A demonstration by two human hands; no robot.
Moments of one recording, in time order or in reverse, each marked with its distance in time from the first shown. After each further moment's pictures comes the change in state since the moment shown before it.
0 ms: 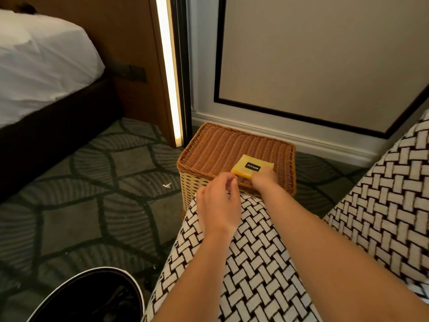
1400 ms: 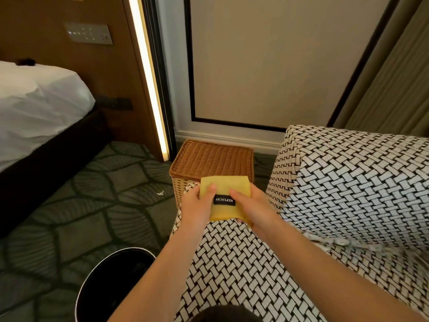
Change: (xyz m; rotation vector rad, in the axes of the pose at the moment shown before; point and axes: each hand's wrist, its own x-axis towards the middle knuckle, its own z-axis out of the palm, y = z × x) left_hand -0.098 0.087 -0.136 -0.521 -0.247 -0.358; right_hand -0.277 -0.001 -0.160 0.646 -0.305 -0.045
